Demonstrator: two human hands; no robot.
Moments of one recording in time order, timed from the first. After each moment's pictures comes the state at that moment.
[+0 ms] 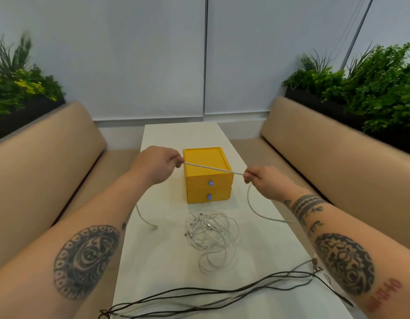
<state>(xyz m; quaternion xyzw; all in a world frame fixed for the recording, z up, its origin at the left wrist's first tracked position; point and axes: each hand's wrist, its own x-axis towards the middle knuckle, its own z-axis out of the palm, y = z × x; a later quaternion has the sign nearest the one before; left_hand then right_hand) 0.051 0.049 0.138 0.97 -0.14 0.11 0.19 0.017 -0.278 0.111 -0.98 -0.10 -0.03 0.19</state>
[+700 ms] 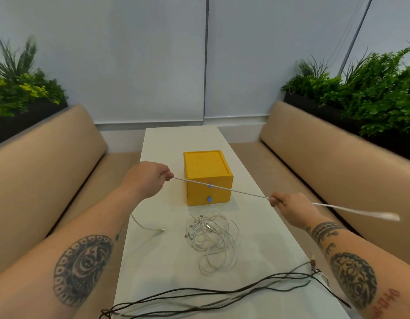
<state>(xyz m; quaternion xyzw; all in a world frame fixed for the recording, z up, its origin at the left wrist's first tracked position) 0.037 0.075 0.111 0.98 -0.12 0.10 0.13 -0.018 -0.345 0.050 -0.99 -0.02 -0.04 0.12</state>
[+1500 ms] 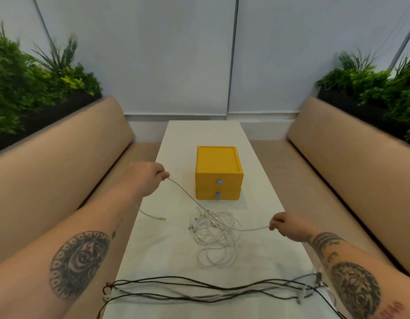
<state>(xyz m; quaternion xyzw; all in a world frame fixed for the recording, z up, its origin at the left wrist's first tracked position) 0.010 0.072 0.109 0.99 -0.01 0.10 0.12 0.003 -0.359 0.015 -0.96 -0.04 0.18 0.21</state>
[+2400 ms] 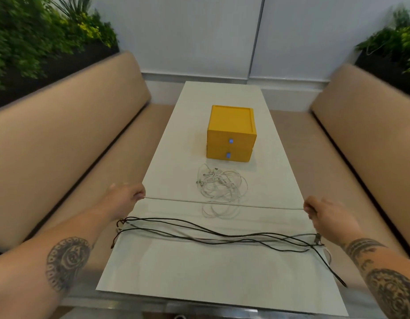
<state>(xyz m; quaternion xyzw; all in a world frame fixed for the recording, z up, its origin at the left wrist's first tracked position) -0.133 0.128 -0.040 0.99 0.05 -0.01 0.09 -0.060 -0.437 -0.049 -1.00 -0.05 0.00 0.06</state>
